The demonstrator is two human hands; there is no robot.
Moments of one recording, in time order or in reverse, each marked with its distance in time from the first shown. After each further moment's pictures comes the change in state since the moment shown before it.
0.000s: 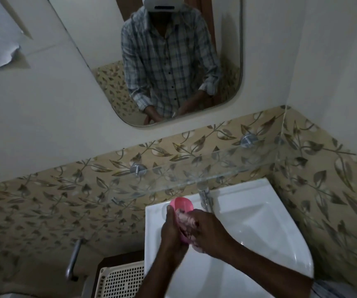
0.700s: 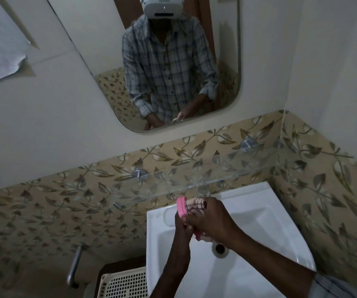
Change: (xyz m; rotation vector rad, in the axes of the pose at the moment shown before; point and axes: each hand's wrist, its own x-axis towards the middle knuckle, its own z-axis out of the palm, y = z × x) left_hand -0.001 -0.026 -0.006 0.455 -0.238 0.459; right_hand 0.011 -0.035 -0.036 0.325 0.079 0.186
